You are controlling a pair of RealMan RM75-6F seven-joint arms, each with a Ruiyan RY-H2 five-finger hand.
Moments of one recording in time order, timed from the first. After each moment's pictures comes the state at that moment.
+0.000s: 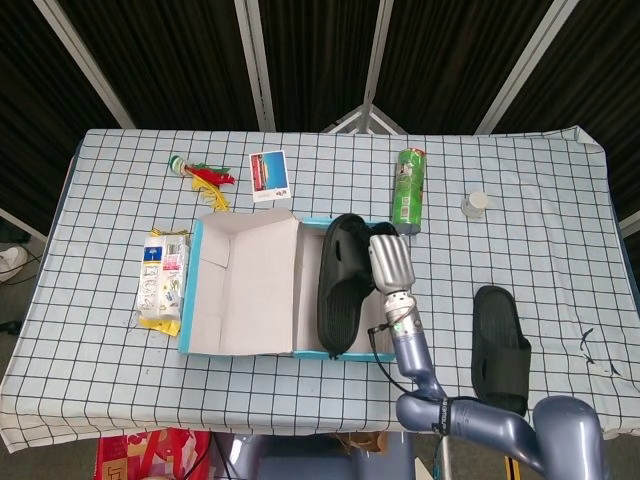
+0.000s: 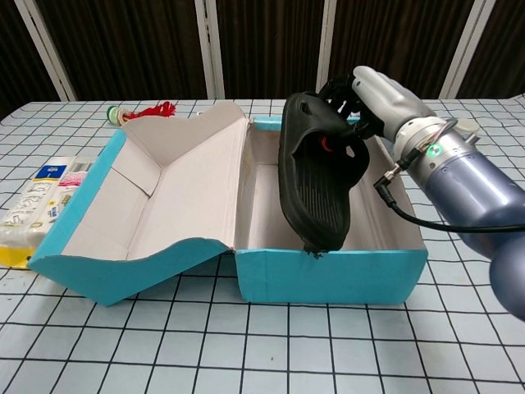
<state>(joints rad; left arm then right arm) -0.06 -1.17 -0.20 -1.45 1.35 1.60 -0.01 0.77 -1.89 0.35 -1.22 -1.07 1.24 -0.16</state>
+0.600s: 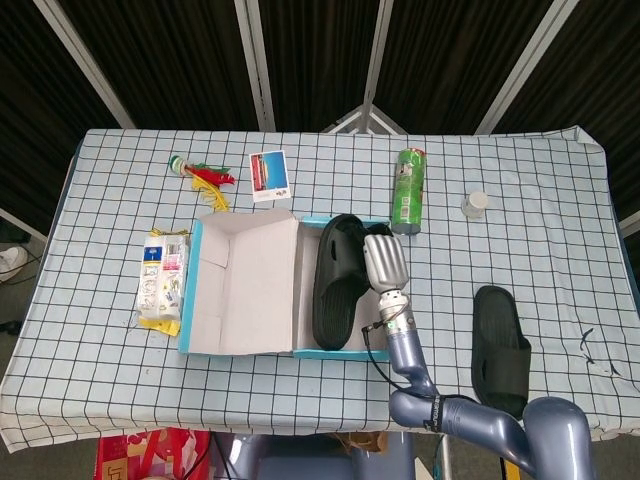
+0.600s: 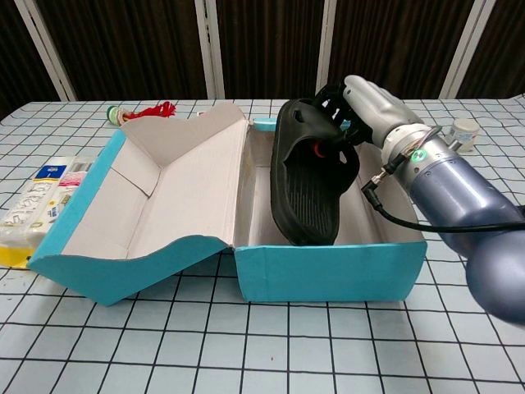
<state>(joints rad) -0.06 -1.17 -0.20 -1.45 1.34 1.60 -0.02 0.78 -1.94 0.39 -1.17 -1.07 1.20 -0.17</state>
